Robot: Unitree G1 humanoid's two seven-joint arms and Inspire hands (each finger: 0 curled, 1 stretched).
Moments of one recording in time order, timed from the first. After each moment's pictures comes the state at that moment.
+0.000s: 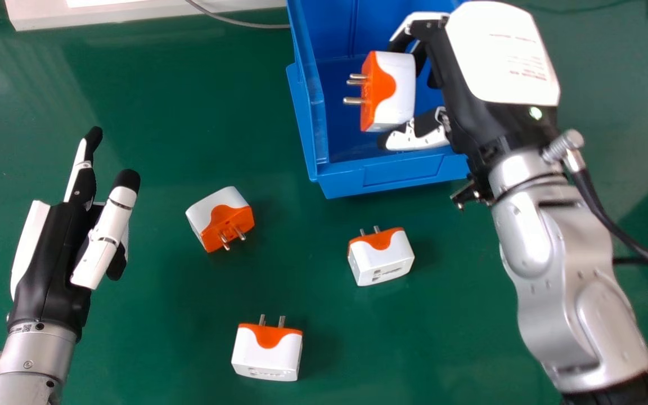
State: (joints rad) left arm 0.15 0.29 0.25 0.08 -0.02 -0.28 -0.17; right arm -0.43 -0.19 0.26 -0.05 -1.02 0.21 0.05
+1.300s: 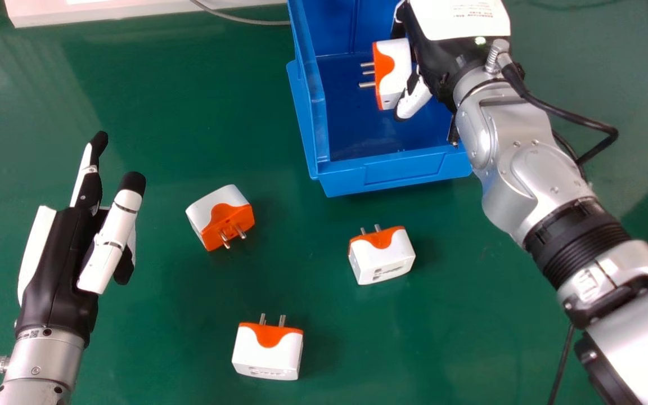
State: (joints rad) left arm 0.19 0.25 0.24 0.02 -0.02 -0.25 -0.16; right arm -0.97 -0.21 0.46 0.82 -0.93 0.23 -0.05
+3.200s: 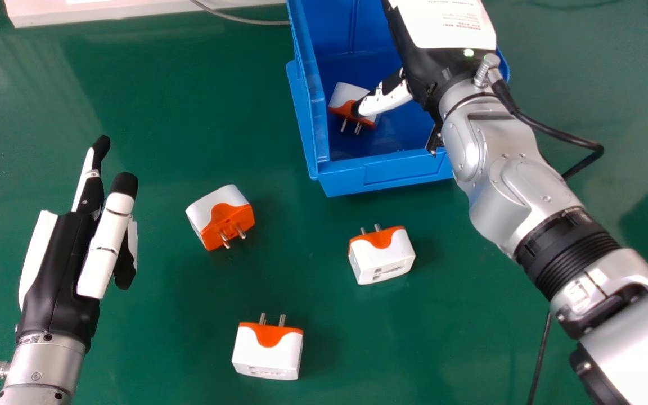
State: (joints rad) left arm 0.19 0.25 0.24 0.01 -0.02 -0.25 -0.17; right arm -0.94 -0.20 0.50 0.77 -0.79 0.24 -0.15
